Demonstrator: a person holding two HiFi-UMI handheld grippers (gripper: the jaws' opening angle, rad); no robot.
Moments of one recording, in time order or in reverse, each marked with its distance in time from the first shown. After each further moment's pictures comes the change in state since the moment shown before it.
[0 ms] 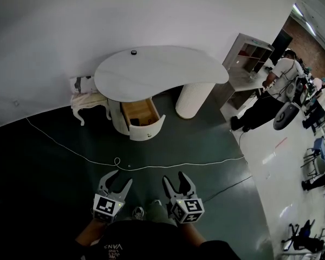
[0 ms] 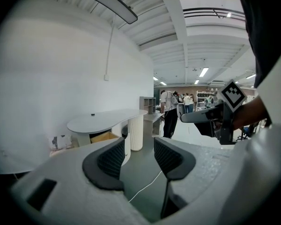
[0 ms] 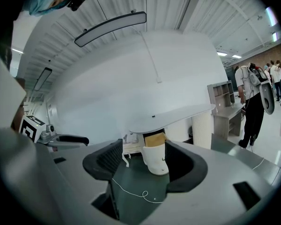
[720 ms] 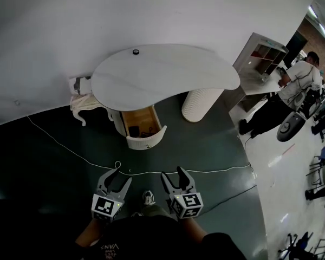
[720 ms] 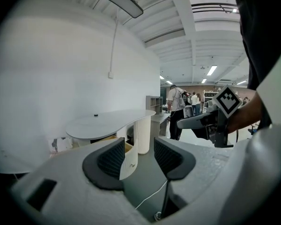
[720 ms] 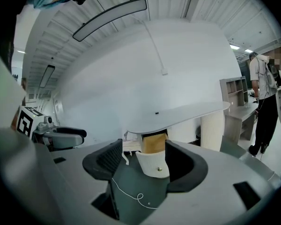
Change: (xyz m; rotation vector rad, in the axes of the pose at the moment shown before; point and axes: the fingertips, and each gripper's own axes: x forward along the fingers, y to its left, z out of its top) left arm 0.105 0.047 0.030 -0.030 0.037 0.063; right arm 0.123 -0.071 0.026 -0.057 0.079 0.092
